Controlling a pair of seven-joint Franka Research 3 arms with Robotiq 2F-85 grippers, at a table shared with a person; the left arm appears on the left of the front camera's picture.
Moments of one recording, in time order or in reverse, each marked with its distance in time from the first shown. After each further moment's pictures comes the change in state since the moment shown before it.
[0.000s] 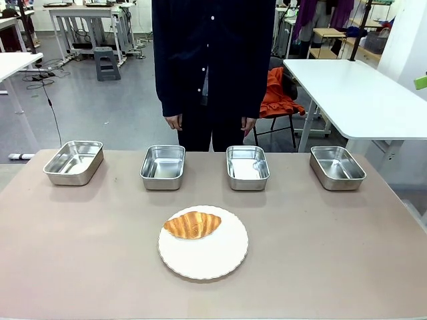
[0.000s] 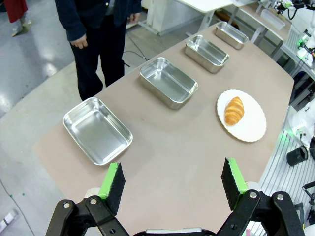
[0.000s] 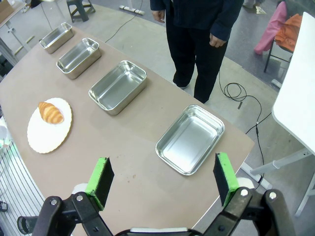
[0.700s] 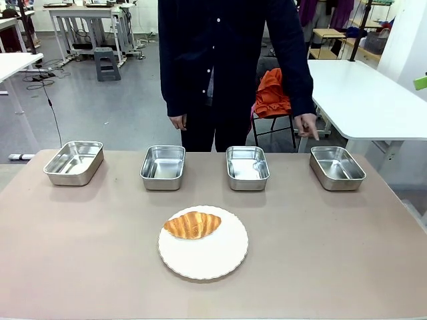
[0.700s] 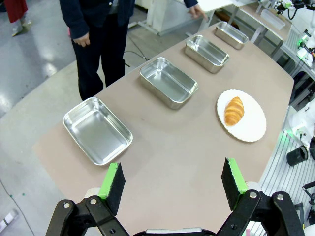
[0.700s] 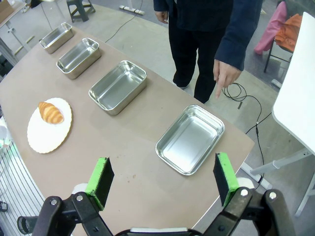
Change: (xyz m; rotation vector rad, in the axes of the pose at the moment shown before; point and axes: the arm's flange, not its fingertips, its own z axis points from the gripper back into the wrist) left arm 0.000 0.000 0.000 0.000 0.000 0.000; right arm 0.000 0.000 0.000 0.000 0.000 0.000
